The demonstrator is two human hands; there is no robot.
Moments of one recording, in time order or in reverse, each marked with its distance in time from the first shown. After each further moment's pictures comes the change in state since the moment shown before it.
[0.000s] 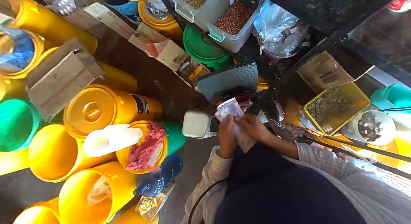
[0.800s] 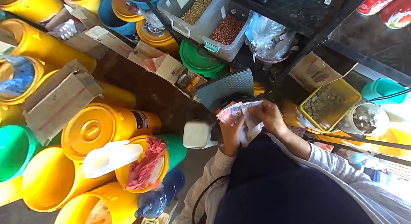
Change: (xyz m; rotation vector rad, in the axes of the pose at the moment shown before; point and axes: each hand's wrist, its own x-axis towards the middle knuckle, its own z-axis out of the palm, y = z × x) left_hand 0.009 0.005 0.017 0.119 -0.064 0.210; right_hand -0.013 -0.026 -0.034 0.257 0.351 -0.255
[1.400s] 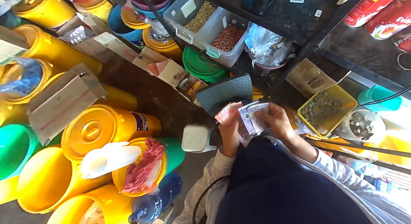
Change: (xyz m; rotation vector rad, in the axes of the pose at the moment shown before) left_hand -0.005 0.001 0.010 -0.080 -0.011 0.079; right_hand -0.014 -0.017 -0.023 0.180 -0.022 0.027
